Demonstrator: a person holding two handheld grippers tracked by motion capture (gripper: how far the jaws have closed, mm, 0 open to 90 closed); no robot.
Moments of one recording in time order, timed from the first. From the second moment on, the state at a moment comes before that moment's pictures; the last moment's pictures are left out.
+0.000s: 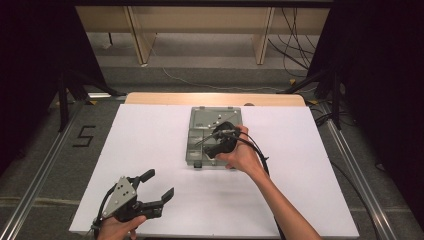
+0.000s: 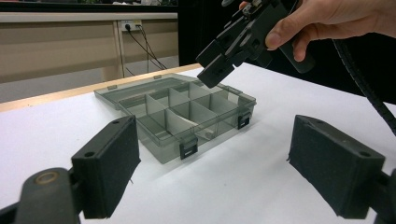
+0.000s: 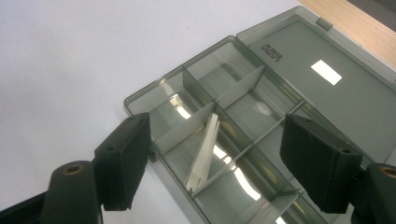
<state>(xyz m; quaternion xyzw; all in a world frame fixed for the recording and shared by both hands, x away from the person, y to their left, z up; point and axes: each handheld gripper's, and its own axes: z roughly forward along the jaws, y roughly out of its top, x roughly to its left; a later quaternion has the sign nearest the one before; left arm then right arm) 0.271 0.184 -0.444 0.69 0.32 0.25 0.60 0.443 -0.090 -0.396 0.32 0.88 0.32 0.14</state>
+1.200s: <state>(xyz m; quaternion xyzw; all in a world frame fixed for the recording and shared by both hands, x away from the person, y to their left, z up) 0.270 0.184 -0.445 0.69 0.32 0.25 0.60 0.409 -0.120 -0.378 0.28 0.86 0.39 0.17</state>
